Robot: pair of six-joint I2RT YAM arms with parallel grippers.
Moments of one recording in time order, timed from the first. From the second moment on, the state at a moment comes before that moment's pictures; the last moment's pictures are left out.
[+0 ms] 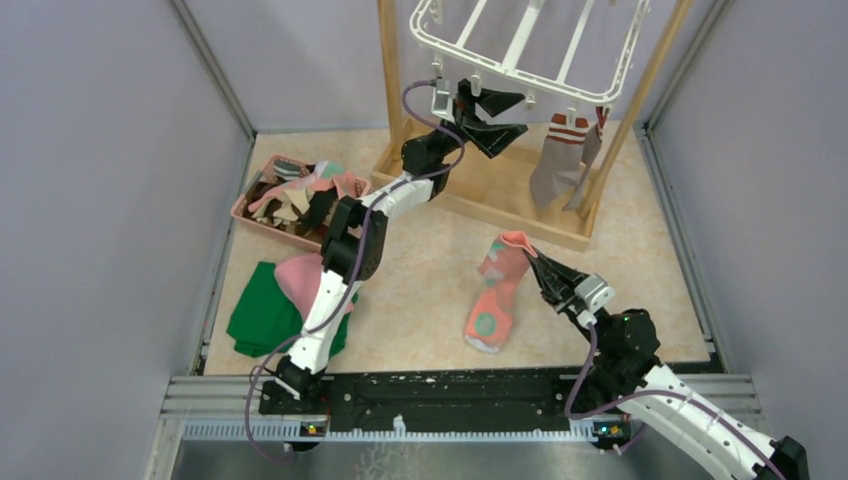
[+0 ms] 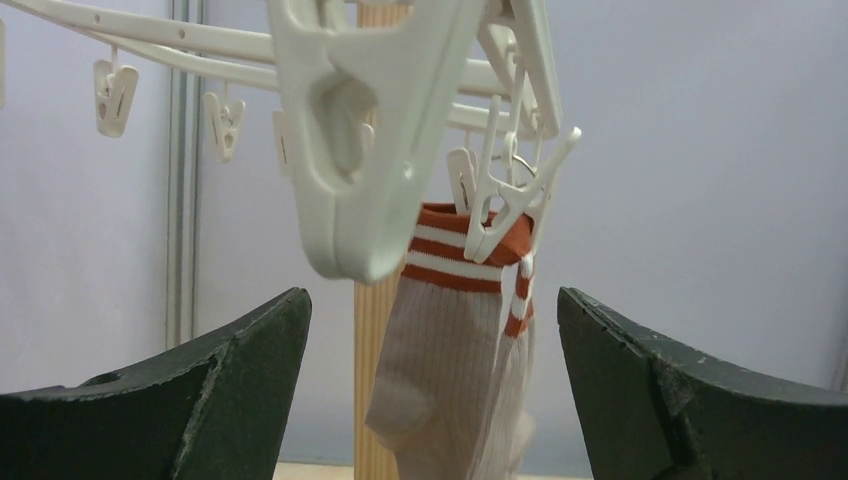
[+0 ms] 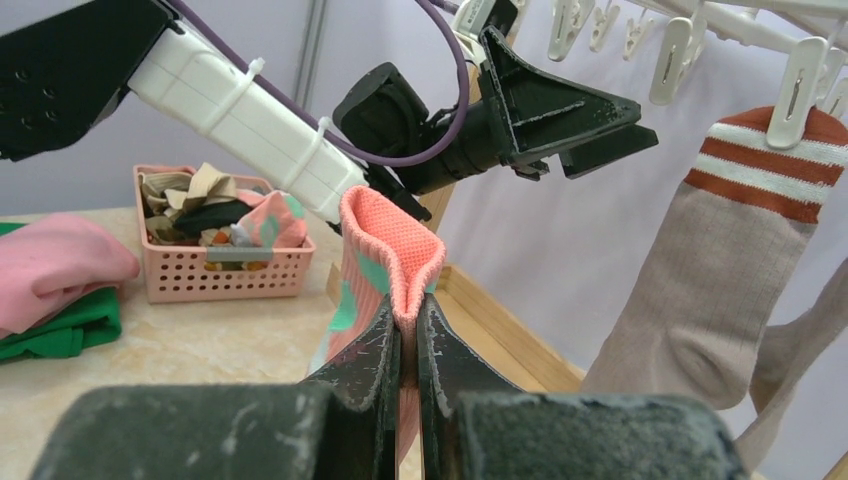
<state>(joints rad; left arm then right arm) -0.55 2.49 2.06 1.47 0.68 -0.89 0.74 0.31 0.09 0.70 -0.04 -0.32</state>
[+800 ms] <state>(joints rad) -0.59 2.56 2.27 1.47 0.58 -1.04 0.74 0.28 0.09 0.71 -0.04 -0.32</state>
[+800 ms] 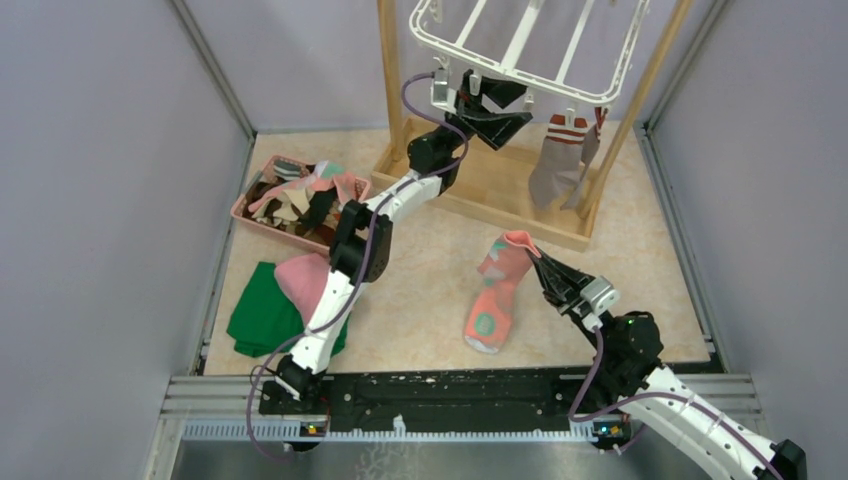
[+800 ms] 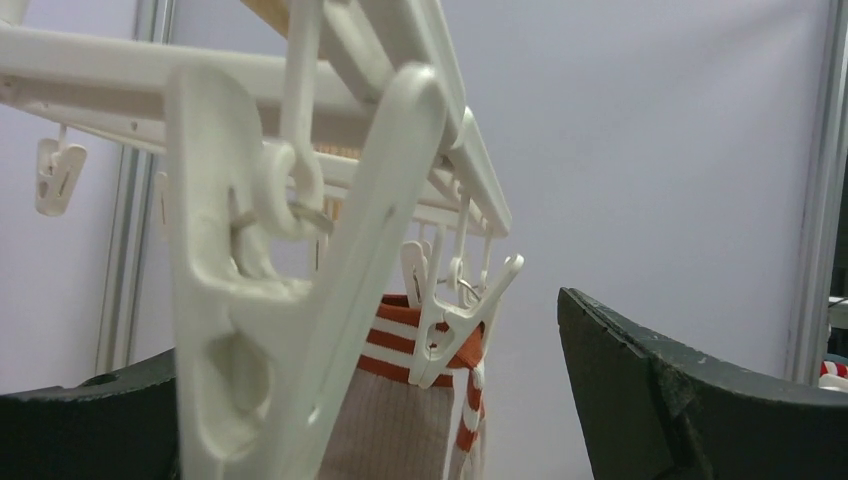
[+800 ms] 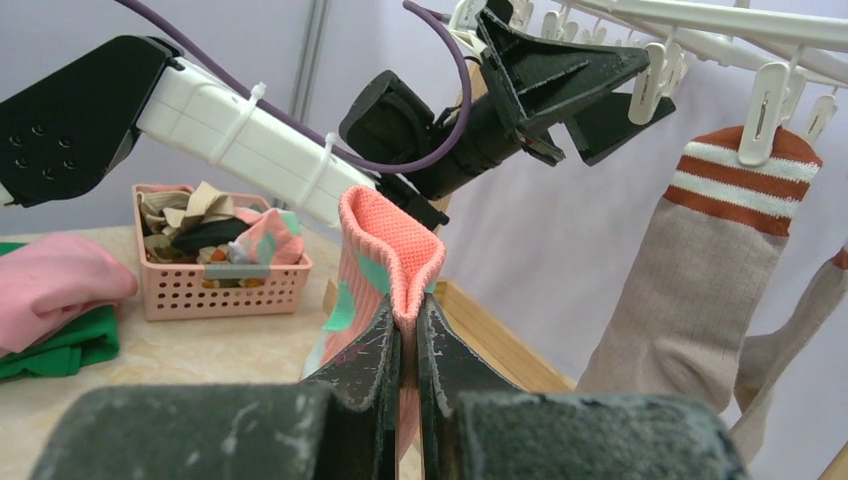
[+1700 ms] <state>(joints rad) -0.61 2.59 2.33 1.47 0.57 -1.02 0.74 0.26 0.08 0.71 -0.03 -0.32</state>
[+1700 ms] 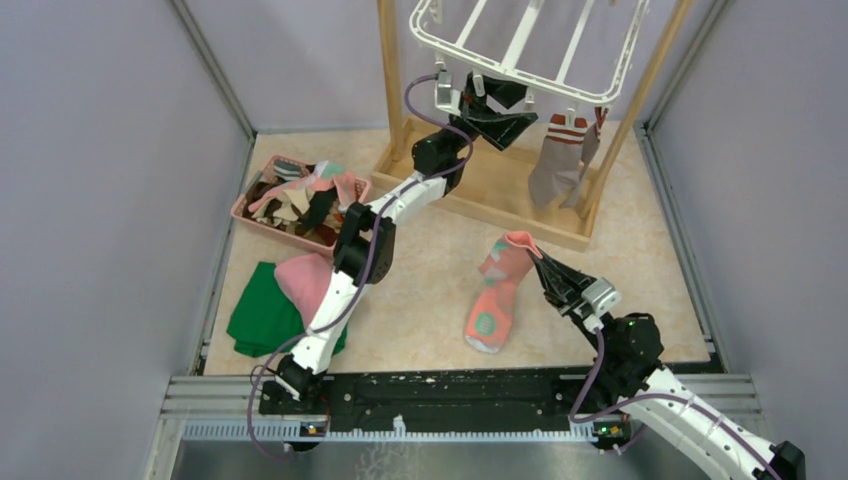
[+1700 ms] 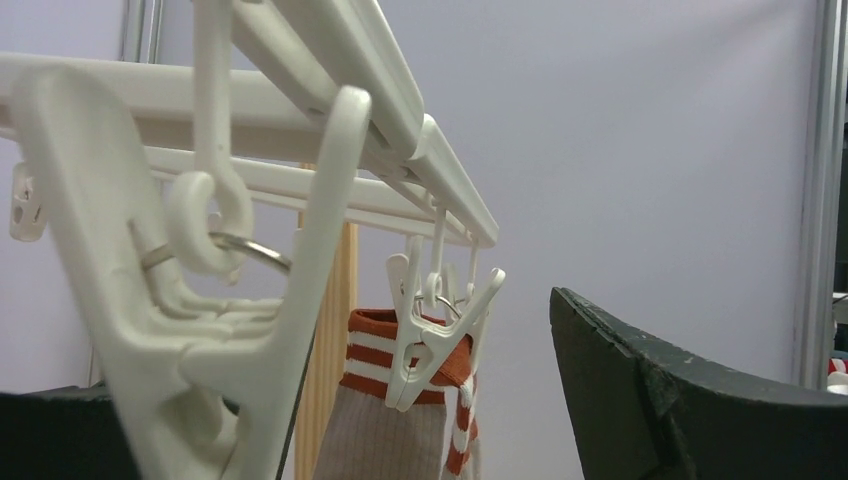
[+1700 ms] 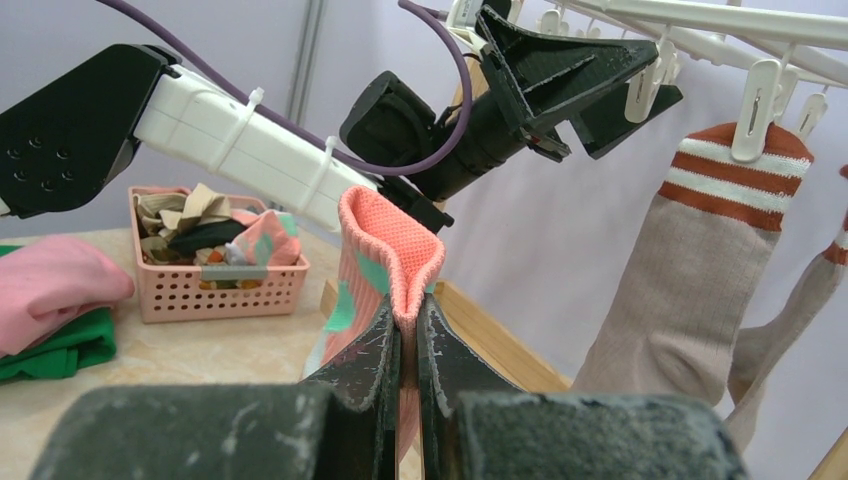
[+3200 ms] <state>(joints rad) -0.63 2.59 2.34 1.47 0.50 -1.02 0.74 0.24 0.08 0.70 -0.03 -0.32</state>
